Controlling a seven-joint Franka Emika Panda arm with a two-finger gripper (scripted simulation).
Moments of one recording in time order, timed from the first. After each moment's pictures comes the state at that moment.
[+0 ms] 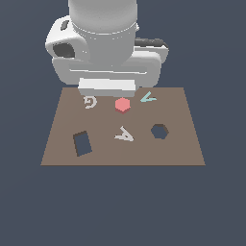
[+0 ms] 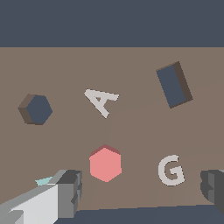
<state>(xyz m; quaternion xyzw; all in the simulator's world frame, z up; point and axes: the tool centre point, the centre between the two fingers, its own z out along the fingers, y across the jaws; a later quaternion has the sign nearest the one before) -0.008 -0.029 0.160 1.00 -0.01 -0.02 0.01</state>
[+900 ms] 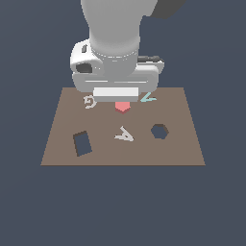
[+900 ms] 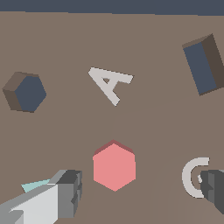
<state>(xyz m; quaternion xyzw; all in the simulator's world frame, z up) -0.031 -0.017 0.111 1.00 0.00 -0.01 0.01</state>
